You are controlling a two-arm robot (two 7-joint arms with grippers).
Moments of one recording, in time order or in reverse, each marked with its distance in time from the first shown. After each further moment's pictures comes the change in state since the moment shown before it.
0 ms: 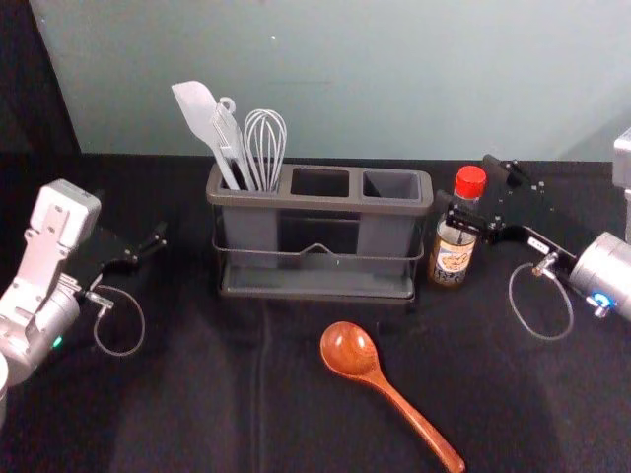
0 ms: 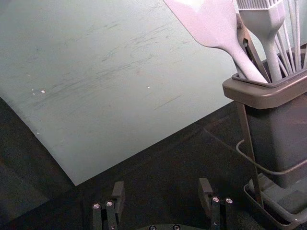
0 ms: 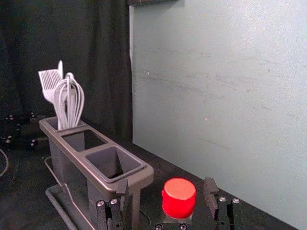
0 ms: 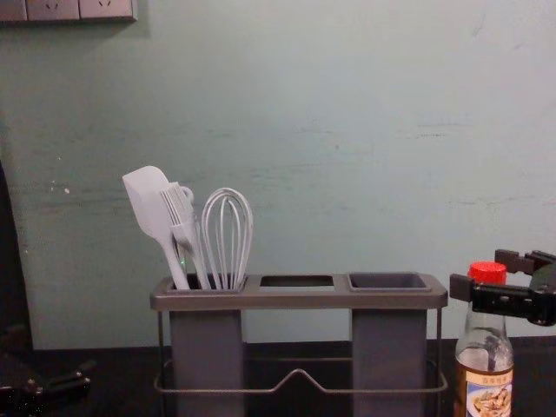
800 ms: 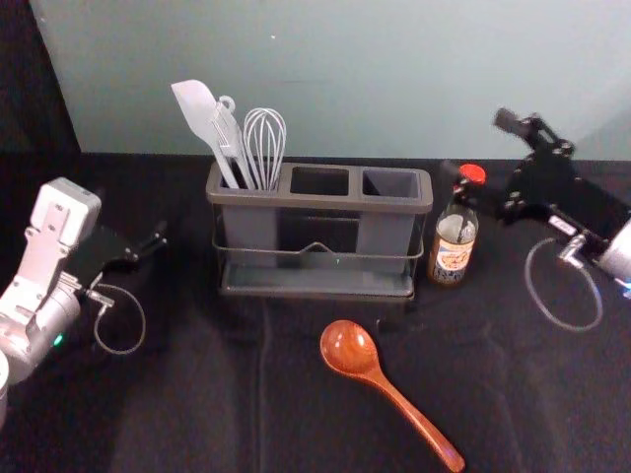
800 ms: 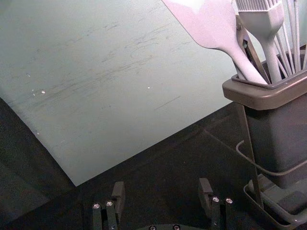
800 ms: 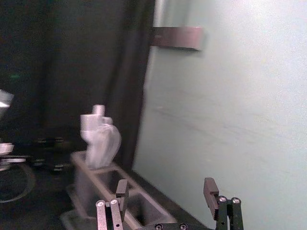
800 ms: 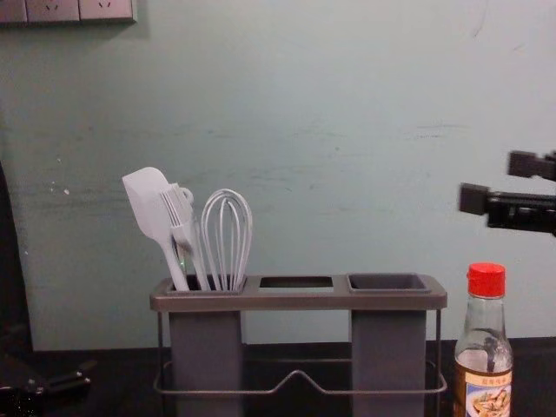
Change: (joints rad) left arm 0.000 0.000 0.000 0.000 0.000 0.000 0.000; right arm -0.128 0.086 0.079 -0.315 -0.035 0.004 -0.054
